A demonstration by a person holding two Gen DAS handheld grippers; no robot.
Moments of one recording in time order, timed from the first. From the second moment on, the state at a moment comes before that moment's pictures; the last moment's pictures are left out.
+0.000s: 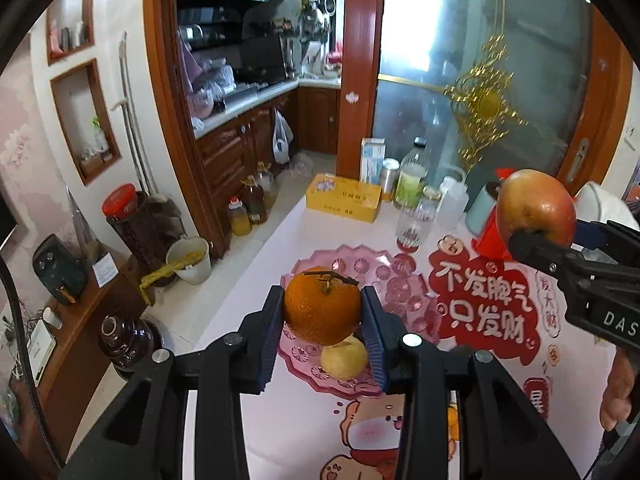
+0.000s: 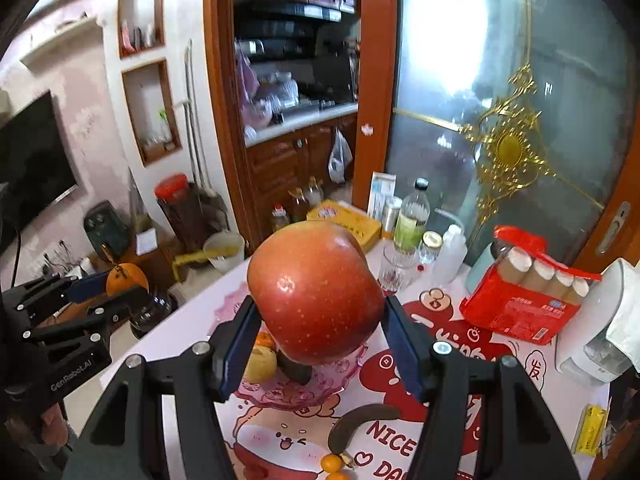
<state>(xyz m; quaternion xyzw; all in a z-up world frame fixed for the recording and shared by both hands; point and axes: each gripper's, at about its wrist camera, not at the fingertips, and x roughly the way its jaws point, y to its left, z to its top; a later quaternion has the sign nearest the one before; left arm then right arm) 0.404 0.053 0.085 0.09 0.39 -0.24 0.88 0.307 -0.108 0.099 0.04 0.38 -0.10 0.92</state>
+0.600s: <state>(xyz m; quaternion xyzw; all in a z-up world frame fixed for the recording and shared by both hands) 0.506 0.014 -0.117 0.14 0.53 -0.21 0.81 0.421 -0.121 -0.074 0.07 0.52 -0.09 0.84</state>
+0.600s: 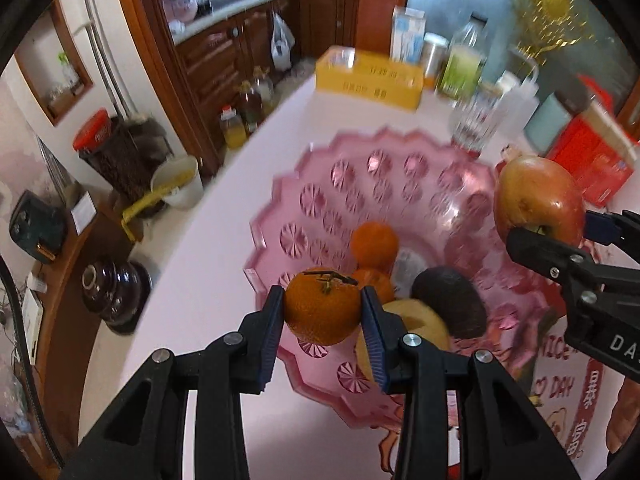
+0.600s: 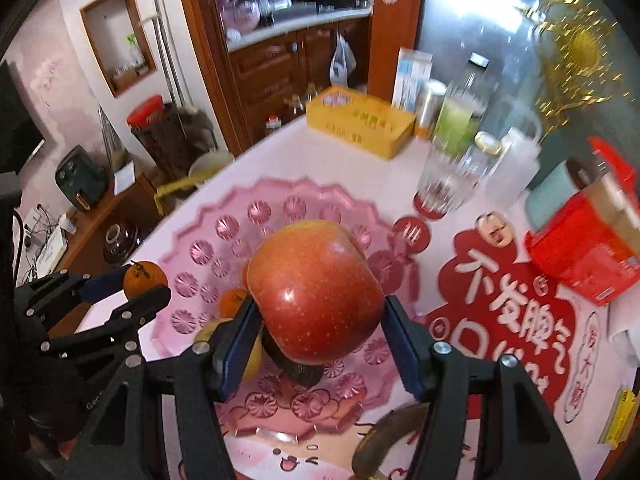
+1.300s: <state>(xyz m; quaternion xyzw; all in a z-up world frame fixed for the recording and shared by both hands) 0.506 -0.011 -0.159 0.19 0.52 -0.20 0.81 0.449 -0.107 -0.128 0.03 0.55 -0.07 0.83</state>
